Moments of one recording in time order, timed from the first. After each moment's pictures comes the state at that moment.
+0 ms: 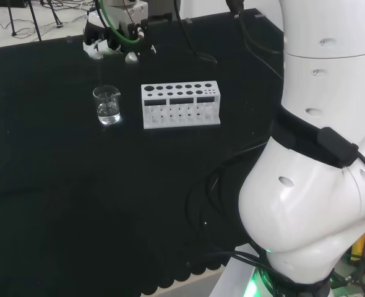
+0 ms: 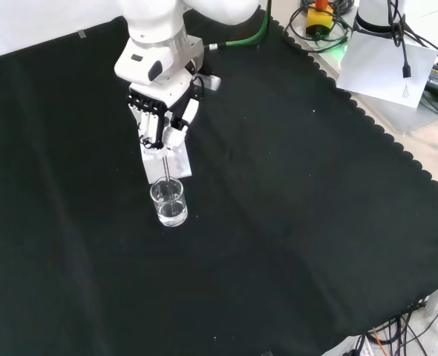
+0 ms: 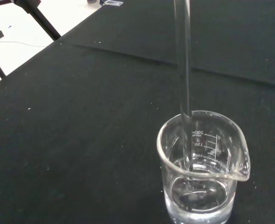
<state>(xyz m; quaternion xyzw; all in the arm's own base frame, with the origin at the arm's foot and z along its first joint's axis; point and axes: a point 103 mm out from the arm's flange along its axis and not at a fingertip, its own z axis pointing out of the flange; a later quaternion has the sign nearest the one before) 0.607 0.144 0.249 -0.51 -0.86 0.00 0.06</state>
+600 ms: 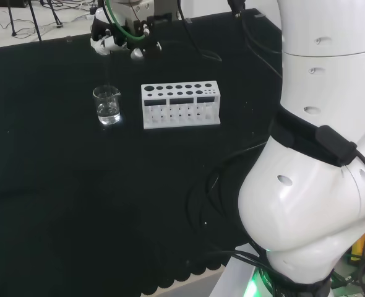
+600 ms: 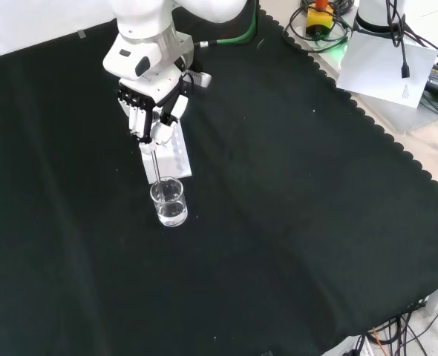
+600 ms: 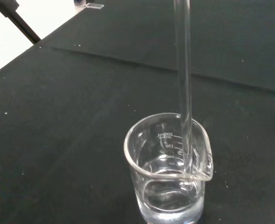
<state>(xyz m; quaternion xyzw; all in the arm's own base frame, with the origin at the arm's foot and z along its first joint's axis) 0.614 0.123 0.250 -0.53 -0.85 0.00 0.05</state>
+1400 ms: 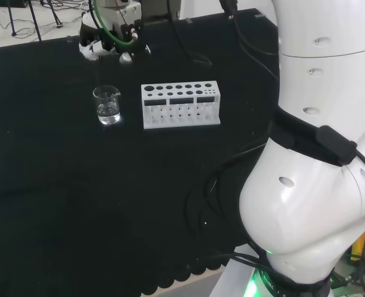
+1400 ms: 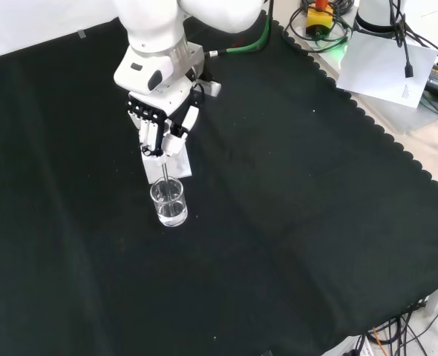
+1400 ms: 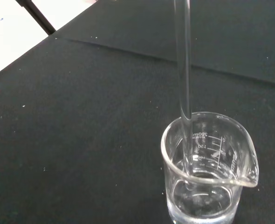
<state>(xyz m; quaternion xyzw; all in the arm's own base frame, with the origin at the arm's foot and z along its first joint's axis) 0.612 0.157 0.247 -0.52 -0.85 0.01 0.05</state>
